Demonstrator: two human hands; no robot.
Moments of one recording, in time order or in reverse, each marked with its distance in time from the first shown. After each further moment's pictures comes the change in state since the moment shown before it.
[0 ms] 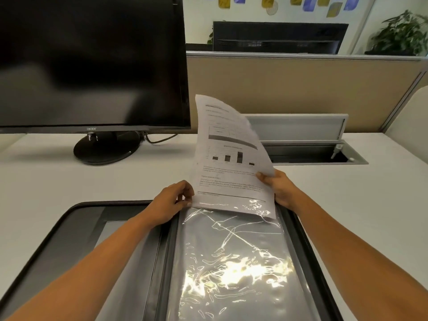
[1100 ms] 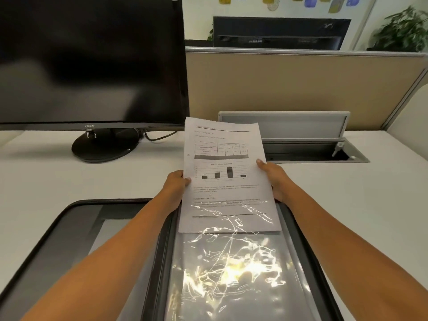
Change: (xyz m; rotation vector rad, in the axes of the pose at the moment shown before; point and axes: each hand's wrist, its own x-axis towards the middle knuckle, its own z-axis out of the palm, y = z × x) left_hand 0.046 0.019 0.014 -0.731 0.242 -0.587; right_hand 0.012 -0.012 0.015 0.054 0.142 0.081
